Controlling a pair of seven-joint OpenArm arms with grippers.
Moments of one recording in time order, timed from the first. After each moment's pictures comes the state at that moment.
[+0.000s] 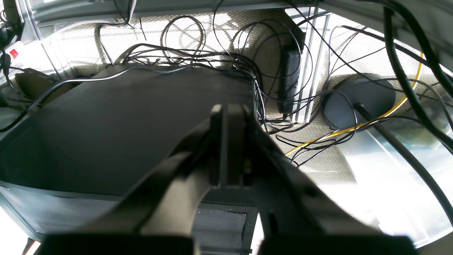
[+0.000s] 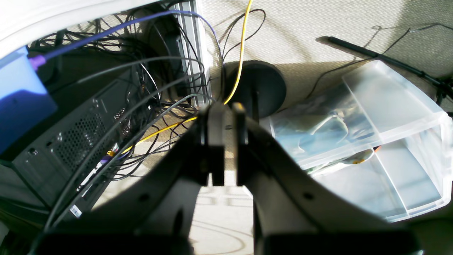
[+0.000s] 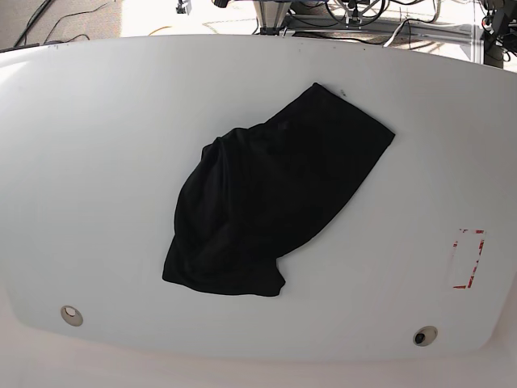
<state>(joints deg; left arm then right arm) 9.3 -1.7 -5.4 9.4 8.1 3.0 -4.2 -18.1 5.2 2.4 20.9 3.5 12.0 -2.3</state>
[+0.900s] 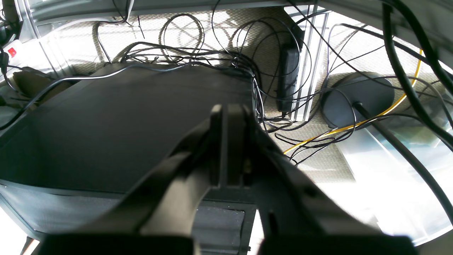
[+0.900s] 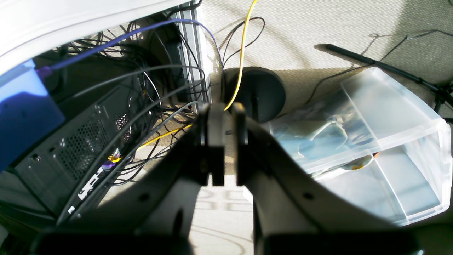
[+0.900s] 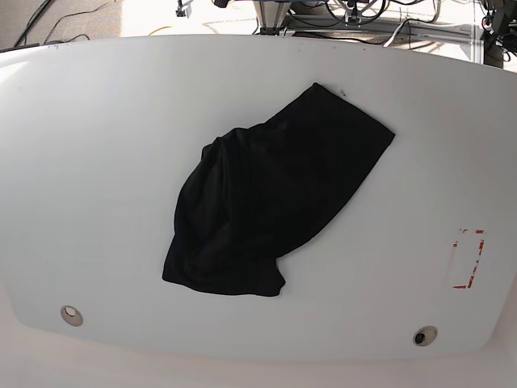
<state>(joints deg) 9.7 -1.6 -5.5 9.3 8.1 3.0 -4.2 -17.9 5.2 2.4 21.4 3.5 12.0 -2.1</state>
